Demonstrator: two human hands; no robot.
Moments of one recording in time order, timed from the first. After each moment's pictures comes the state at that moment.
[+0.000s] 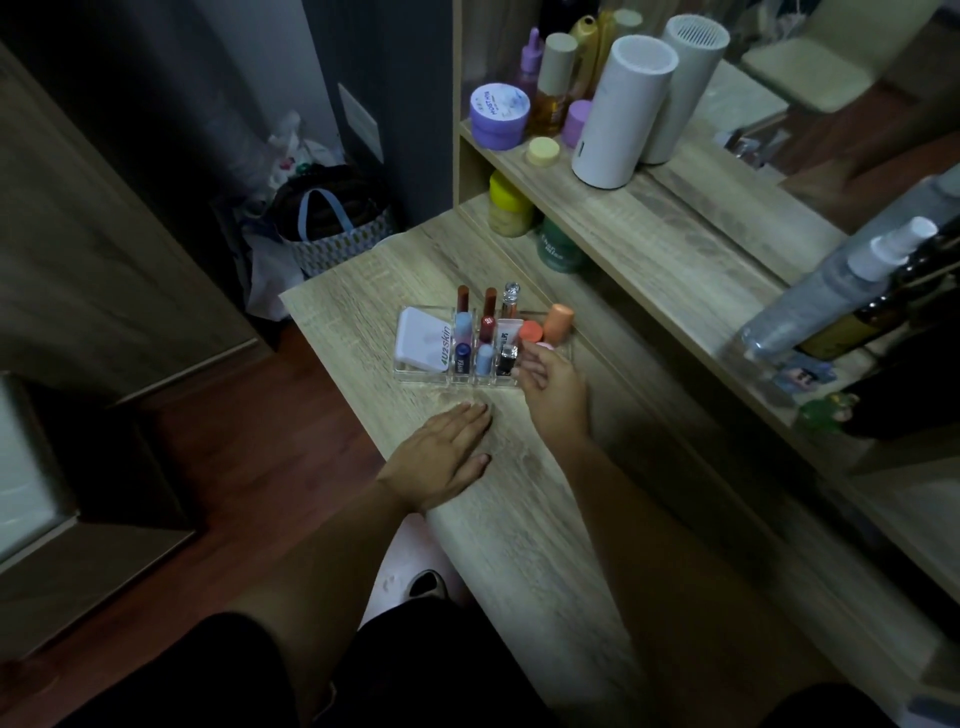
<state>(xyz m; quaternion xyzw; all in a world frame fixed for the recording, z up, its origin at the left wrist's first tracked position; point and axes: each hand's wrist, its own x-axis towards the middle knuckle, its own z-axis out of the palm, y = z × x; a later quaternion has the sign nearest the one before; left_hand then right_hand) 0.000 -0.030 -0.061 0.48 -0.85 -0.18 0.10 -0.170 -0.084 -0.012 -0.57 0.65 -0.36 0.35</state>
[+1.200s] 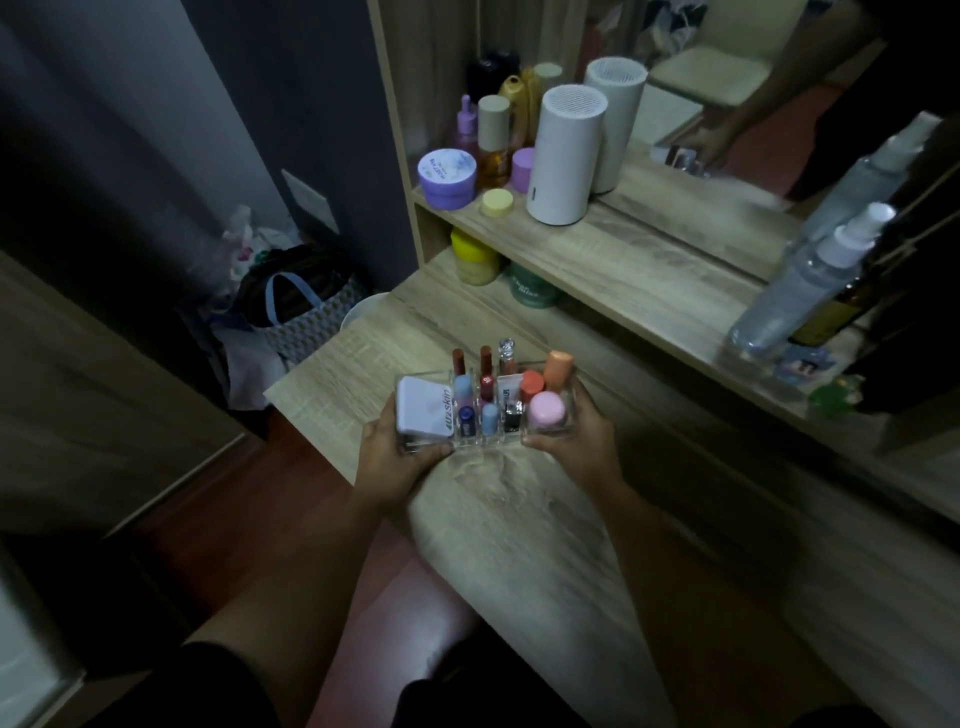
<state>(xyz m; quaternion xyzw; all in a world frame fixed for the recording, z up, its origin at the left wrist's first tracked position) 0.056 -0.101 -0.064 0.62 -0.64 -0.34 0.29 -0.188 -0.078 -0.066 -0.49 0.71 -0.35 0.37</state>
